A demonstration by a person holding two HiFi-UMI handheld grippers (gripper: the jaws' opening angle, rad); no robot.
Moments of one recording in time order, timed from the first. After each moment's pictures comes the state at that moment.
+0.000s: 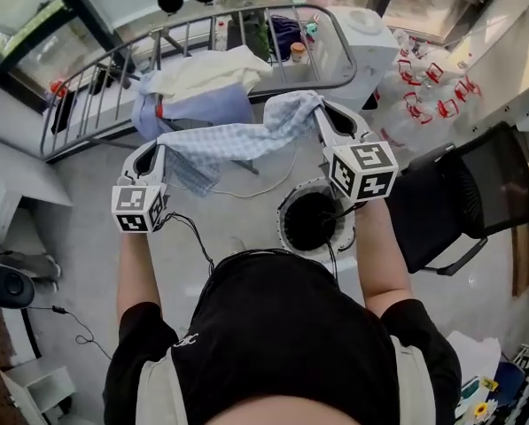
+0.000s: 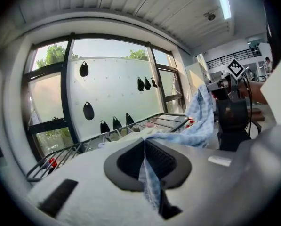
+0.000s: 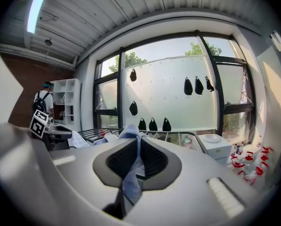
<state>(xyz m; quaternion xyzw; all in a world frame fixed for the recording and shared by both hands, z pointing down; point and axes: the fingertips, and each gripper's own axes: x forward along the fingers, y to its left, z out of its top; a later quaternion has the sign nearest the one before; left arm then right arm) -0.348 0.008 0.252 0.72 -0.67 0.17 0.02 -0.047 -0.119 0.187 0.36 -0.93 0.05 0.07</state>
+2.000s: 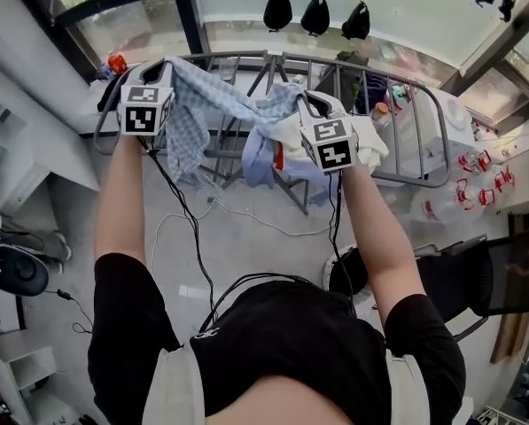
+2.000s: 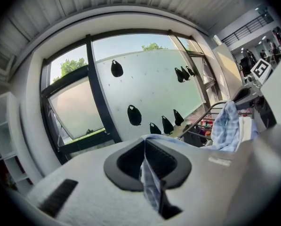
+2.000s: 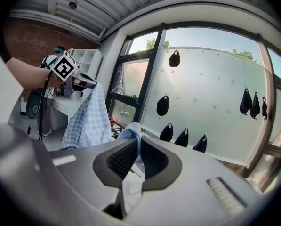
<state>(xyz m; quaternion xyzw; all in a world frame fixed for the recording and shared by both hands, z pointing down) -0.811 -0.128 0.117 0.61 -0.76 0.22 -0.02 -0.530 -0.219 0.179 0.27 -0.94 -0.08 0.19</state>
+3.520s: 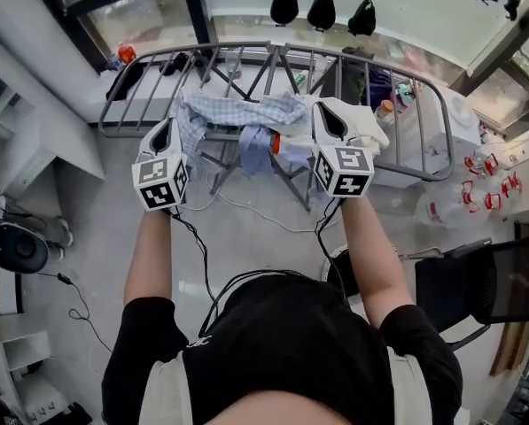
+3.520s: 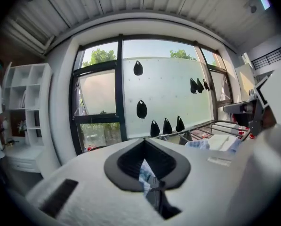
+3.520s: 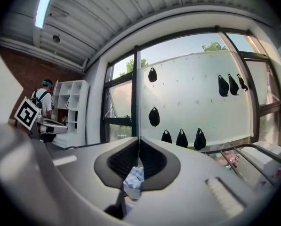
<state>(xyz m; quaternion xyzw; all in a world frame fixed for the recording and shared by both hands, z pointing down) -0.698 0.007 0.201 0.55 -0.83 0.09 0.06 -0.447 -0.173 0.177 0.31 -0.95 0.02 0.03</state>
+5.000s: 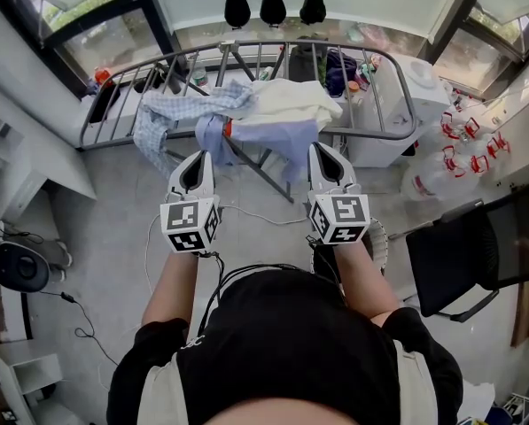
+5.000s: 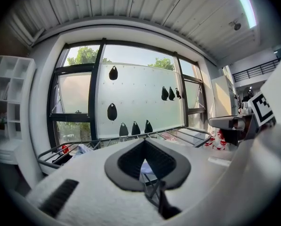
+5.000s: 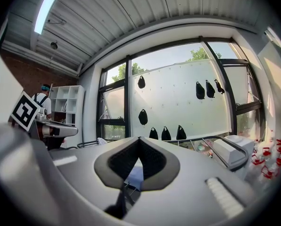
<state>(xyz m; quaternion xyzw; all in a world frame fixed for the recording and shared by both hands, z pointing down) -0.440 0.024 0.200 0.65 -0.76 0.06 0.05 -0.245 -0.079 0.195 0.35 -0.94 0.03 0.00</state>
